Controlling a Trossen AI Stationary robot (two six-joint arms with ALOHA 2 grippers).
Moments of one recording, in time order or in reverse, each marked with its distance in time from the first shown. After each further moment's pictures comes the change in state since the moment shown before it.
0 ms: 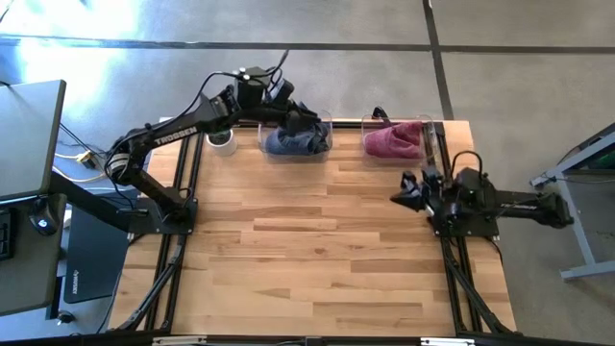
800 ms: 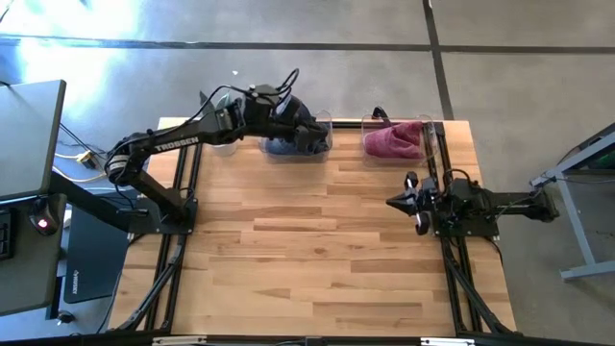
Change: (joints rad) left arm -0.137 -0.004 0.000 -0.033 -0.185 -0.076; right arm 0.148 -0.199 -0.118 -0.233 0.277 -0.348
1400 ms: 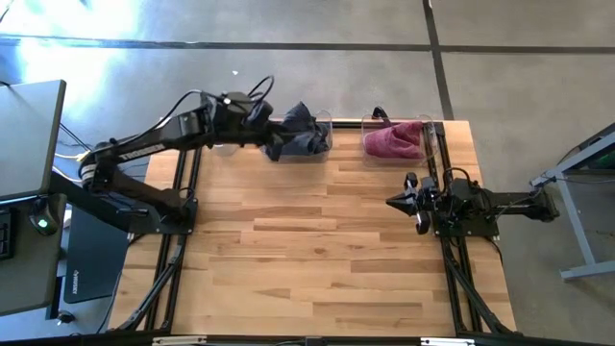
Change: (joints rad) left arm -0.041 -0.216 -0.050 -0.314 -0.252 0.145; right arm 0.000 0.001 0.000 -0.003 0.010 0.077
